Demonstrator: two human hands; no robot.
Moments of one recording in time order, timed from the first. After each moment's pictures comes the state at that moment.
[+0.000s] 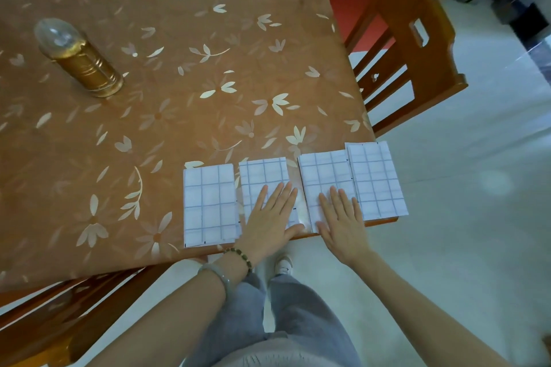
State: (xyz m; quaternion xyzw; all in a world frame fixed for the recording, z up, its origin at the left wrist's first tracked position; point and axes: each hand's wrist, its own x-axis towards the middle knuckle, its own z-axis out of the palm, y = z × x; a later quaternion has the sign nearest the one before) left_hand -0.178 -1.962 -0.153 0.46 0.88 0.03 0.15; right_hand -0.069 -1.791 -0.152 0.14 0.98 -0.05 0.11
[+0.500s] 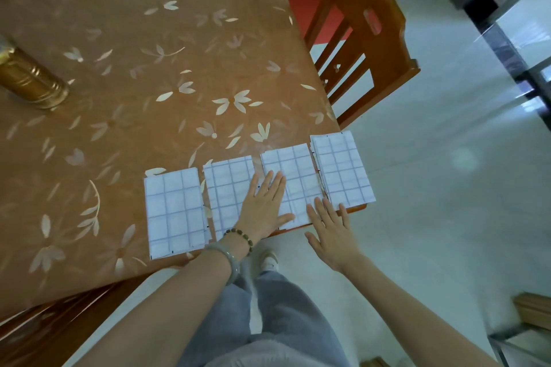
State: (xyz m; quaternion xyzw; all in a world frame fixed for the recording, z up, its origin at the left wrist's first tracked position) left_hand -0.180 -1.897 -0.163 0.48 0.86 -0.05 0.17; right_hand -0.018 -1.766 -0.164 0.16 0.96 -0.03 0.21
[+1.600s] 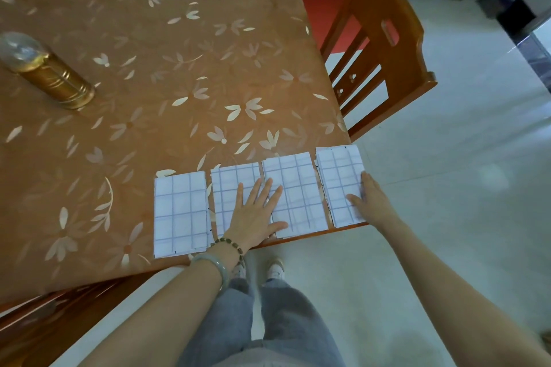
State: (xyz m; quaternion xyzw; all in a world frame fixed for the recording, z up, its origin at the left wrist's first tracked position) left_hand -0.190 -1.918 -0.160 0.43 0.88 -0.04 0.20; right_hand -0.068 -1.644 -0.159 0.33 0.88 -0.31 0.14
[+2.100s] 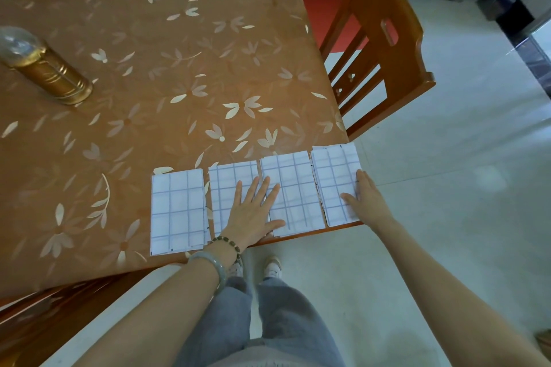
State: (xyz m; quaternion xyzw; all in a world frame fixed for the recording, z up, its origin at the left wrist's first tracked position) left_hand -0.187 -1.915 -0.158 0.42 0.88 -0.04 0.20; right_hand -0.071 -1.651 -0.154 0.33 0.88 -0.31 0.12
